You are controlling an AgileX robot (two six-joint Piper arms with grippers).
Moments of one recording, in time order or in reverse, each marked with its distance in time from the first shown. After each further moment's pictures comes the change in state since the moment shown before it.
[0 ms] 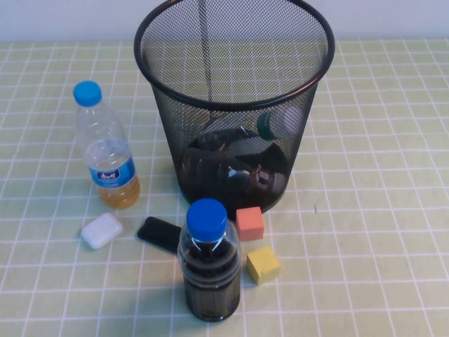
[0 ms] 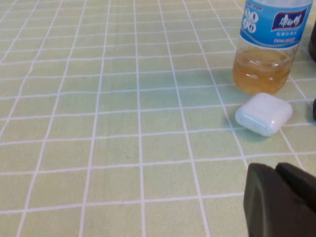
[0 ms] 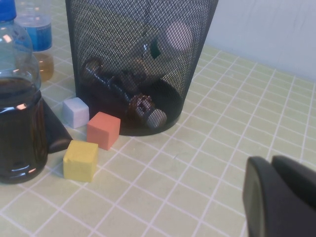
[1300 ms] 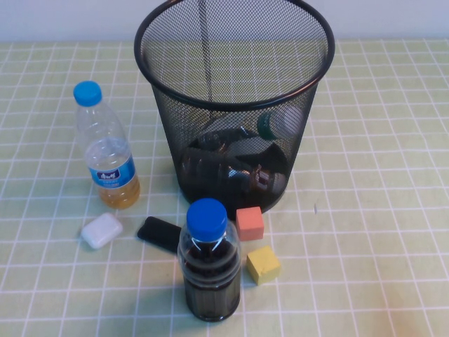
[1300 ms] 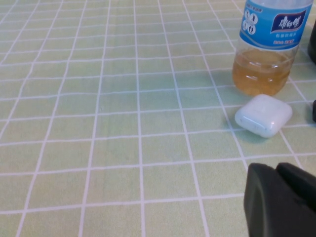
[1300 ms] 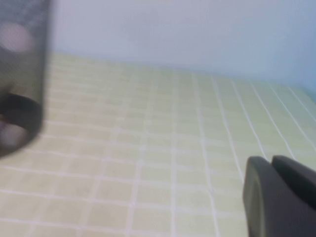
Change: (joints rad) right arm -0.393 -0.108 0.156 0.005 -0.152 0.040; left arm 0.000 -0.003 0.000 0.000 0.000 -0.004
